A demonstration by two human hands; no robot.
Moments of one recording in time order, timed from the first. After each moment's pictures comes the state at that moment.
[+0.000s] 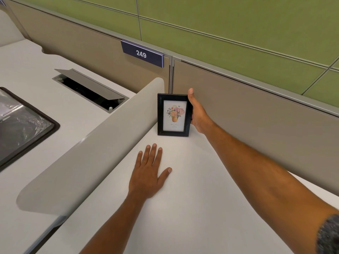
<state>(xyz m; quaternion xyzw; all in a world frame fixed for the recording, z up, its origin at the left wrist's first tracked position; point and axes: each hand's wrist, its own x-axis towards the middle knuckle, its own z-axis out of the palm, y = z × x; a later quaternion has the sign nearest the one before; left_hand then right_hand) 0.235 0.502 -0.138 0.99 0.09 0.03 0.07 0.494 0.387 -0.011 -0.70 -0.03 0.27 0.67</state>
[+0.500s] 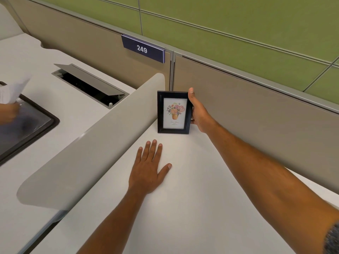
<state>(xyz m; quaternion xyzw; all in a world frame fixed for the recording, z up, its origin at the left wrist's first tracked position) 0.235 0.502 -0.138 0.99 0.09 0.04 0.07 0.484 0.381 -0.008 -0.73 -0.05 0.28 0.62</state>
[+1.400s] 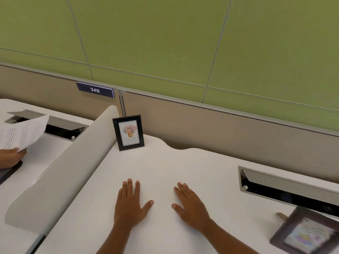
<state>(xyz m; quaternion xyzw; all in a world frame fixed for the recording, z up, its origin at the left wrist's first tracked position) 0.138 0.403 -0.096 0.99 0.10 -0.09 0.11 0.177 0.128 -0.098 -0.96 -0.20 0.11 0.17</state>
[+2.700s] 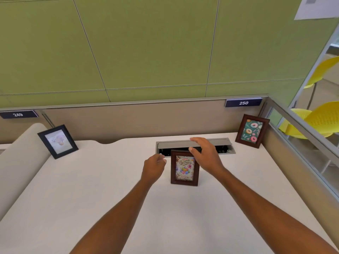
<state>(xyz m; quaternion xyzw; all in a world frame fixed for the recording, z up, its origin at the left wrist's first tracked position) 0.060 -0.032 0.077 0.87 0.00 -0.05 0.49 0.027 -0.272 0.116 -0.91 0.02 -0.14 0.39</state>
